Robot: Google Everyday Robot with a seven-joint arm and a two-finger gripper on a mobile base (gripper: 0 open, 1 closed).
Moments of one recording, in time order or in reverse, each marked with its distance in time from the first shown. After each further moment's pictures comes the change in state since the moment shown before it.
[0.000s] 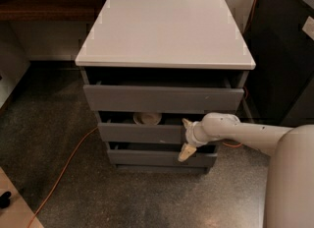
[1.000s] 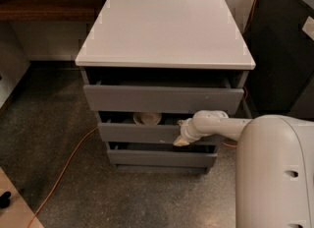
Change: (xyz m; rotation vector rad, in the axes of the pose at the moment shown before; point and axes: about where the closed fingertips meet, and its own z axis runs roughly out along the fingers) arm 0.007 -0.028 0.049 0.019 0.049 0.034
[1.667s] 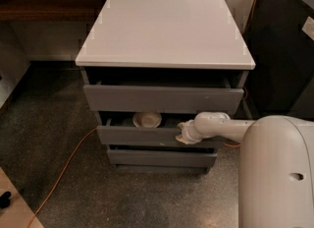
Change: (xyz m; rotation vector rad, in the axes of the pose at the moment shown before) arm 0.004 0.009 -0.003 -0.005 0.002 0.017
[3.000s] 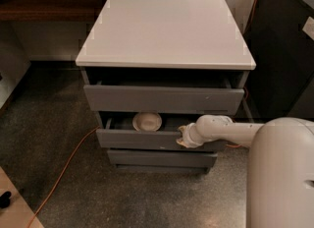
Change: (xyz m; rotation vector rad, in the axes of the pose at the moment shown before) arm -0.002 0.015 -0.014 -0.016 -0.016 0.020
